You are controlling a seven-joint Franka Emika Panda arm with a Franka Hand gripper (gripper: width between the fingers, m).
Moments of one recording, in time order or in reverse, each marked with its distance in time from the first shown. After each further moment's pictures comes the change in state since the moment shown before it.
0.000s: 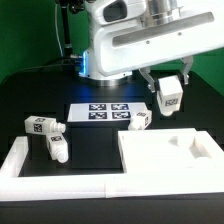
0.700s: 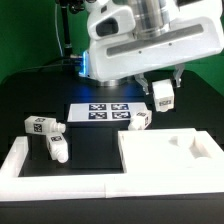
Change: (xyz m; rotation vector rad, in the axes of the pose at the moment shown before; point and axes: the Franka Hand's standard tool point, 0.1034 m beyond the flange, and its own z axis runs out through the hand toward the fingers) arm -0.021 0.013 -0.002 0.062 -0.129 0.082
